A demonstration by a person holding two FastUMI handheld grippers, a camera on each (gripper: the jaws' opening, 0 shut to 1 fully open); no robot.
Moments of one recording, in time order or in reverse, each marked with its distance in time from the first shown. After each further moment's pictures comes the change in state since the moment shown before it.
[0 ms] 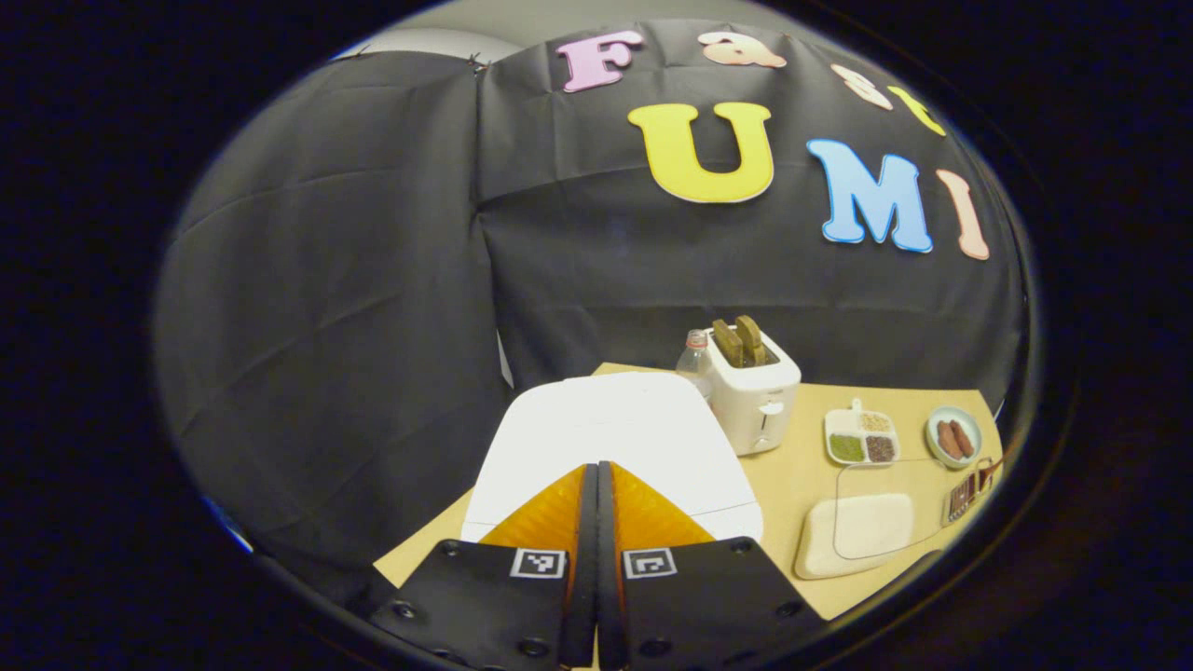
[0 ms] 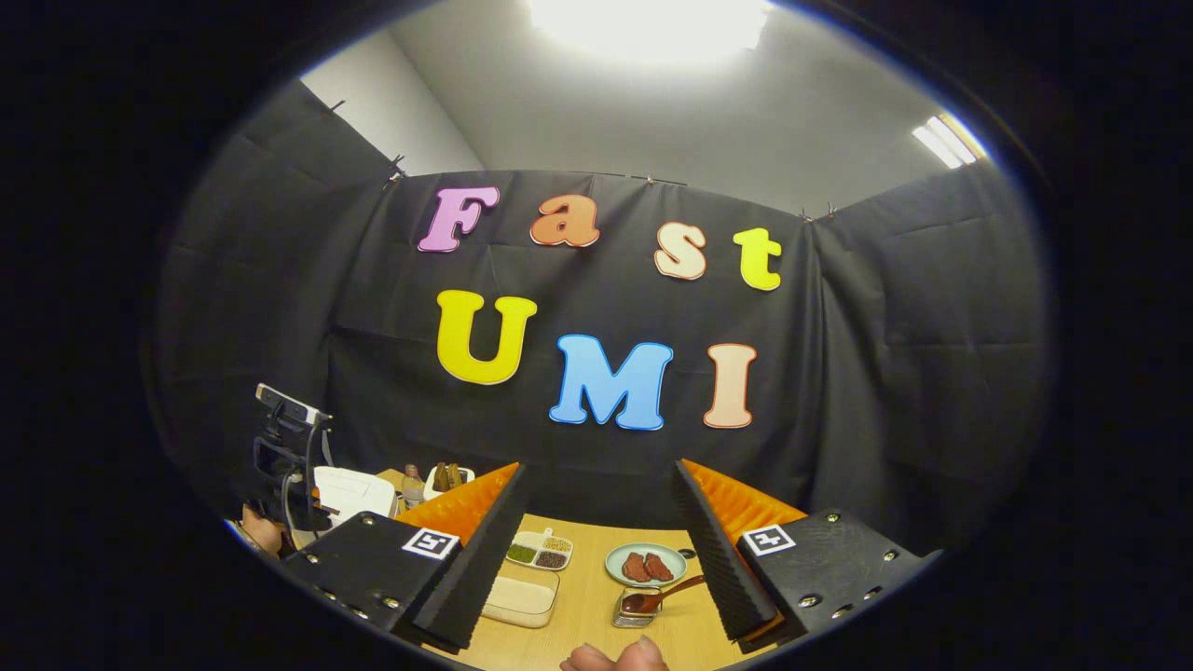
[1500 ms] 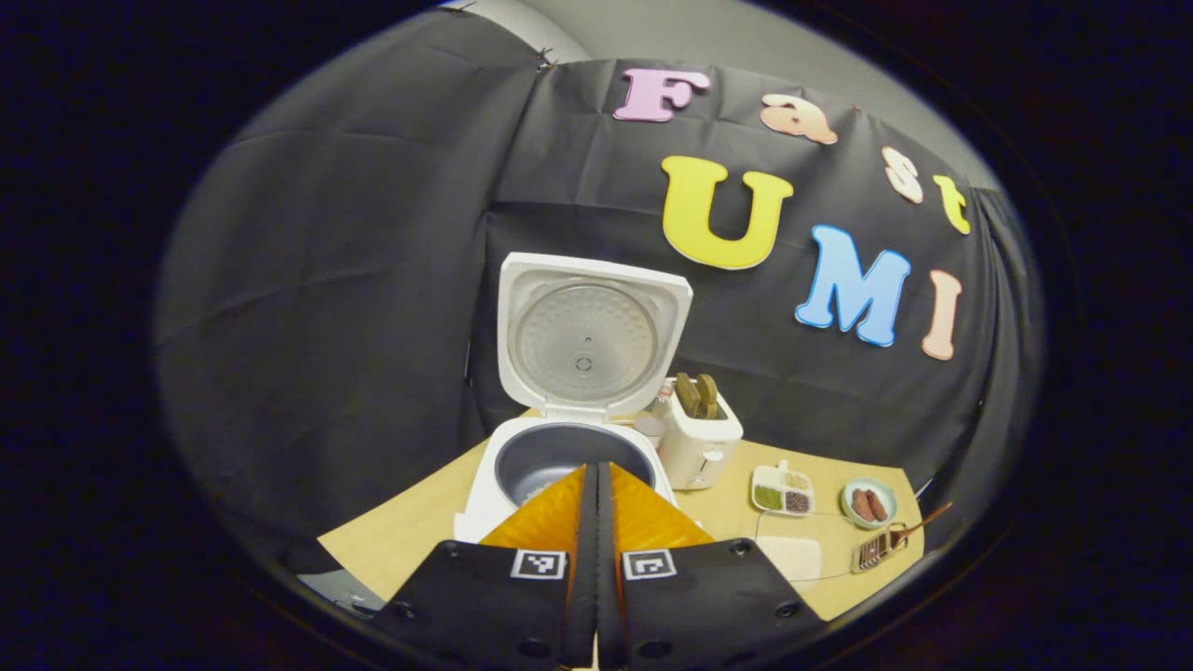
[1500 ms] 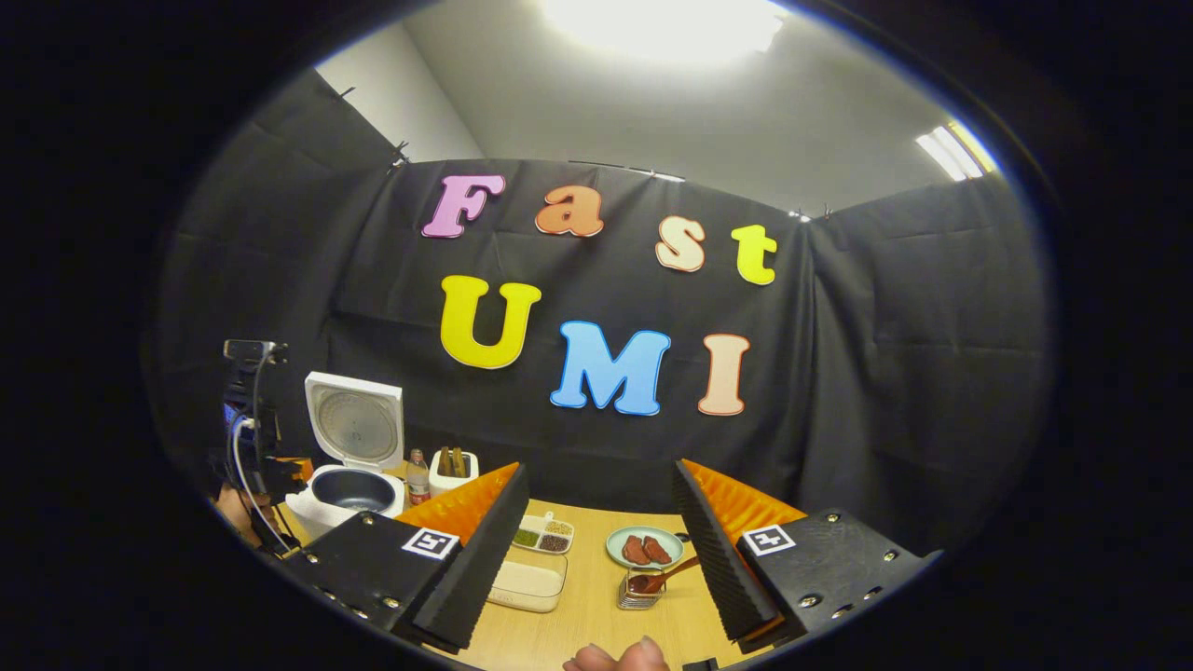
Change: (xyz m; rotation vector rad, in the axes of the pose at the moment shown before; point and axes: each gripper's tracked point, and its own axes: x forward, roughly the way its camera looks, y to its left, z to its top) left arm -0.087 0.038 0.041 -0.273 -0.124 -0.183; right arm -0.024 0.010 -0.021 -0.011 0.055 -0.060
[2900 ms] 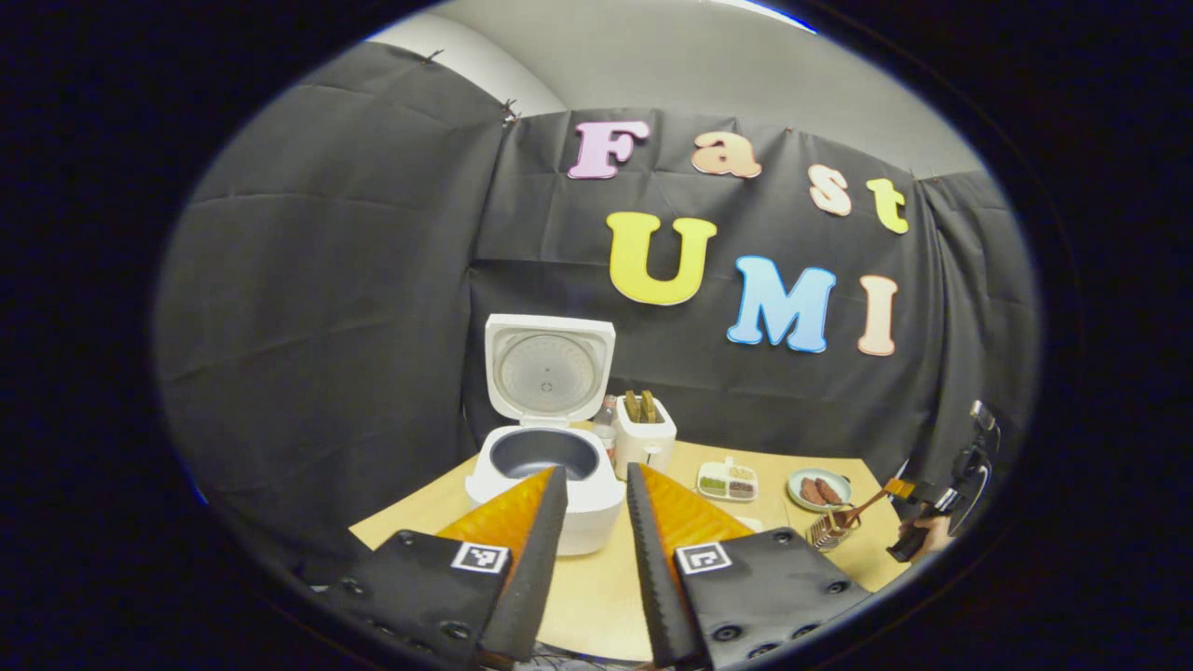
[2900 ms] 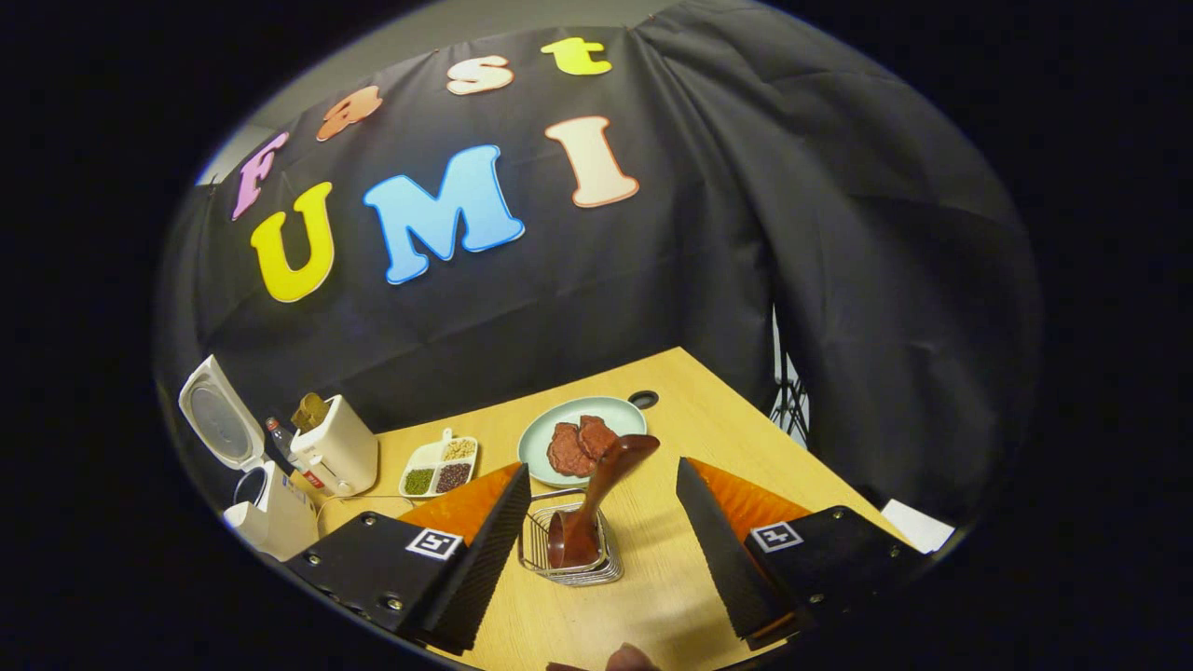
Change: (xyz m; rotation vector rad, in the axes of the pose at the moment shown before) left arm -0.179 -0.070 0.001 0.108 -0.107 -0.053; right arm 0.203 -0.144 -0.331 0.492 0.406 -0.137
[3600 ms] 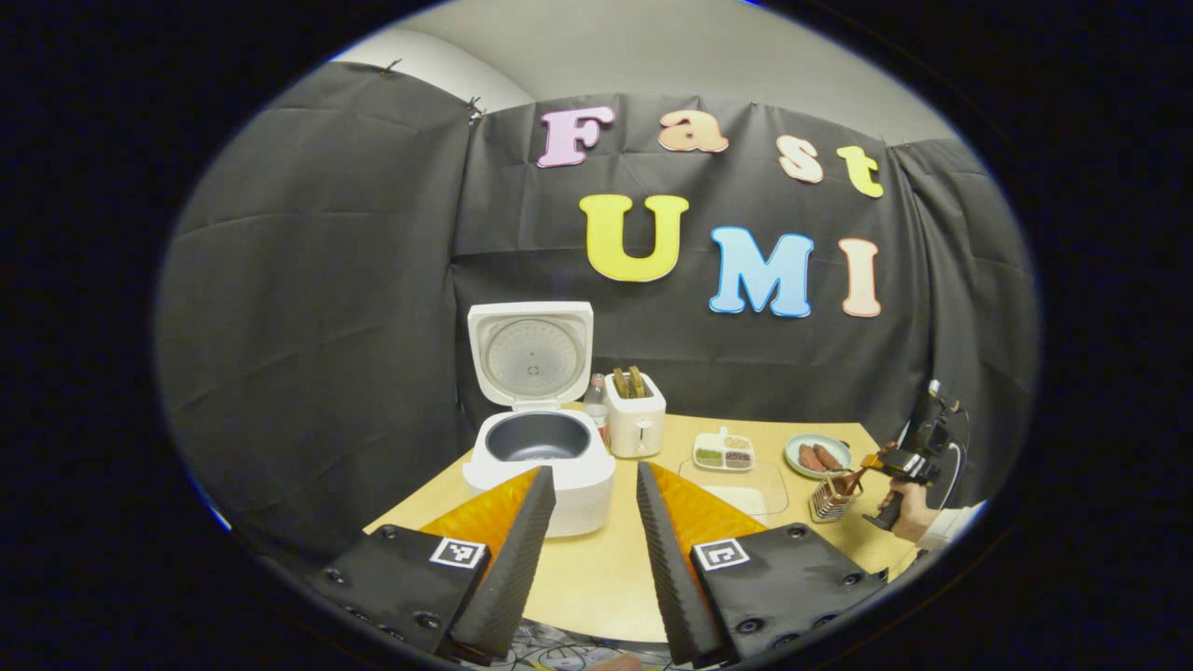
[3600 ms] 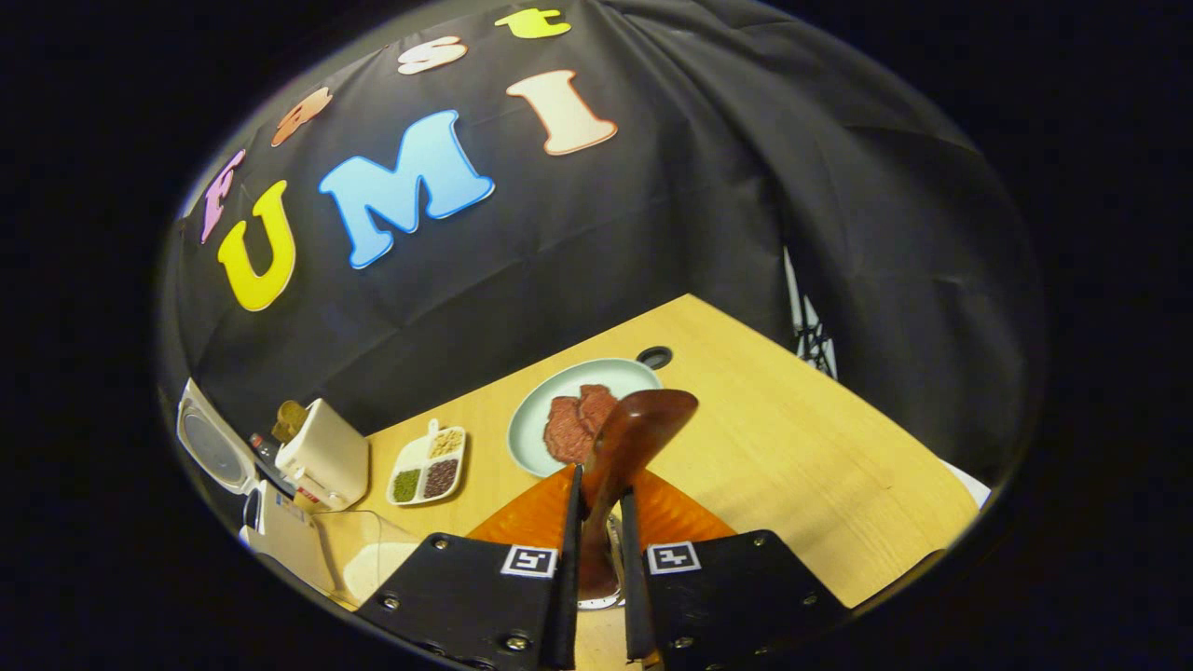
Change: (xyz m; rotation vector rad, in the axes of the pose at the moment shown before) left arm -0.012 -0.021 -0.019 0.085 0.059 -0.028; right arm 0.064 0.024 -0.027 0.066 0.090 0.046
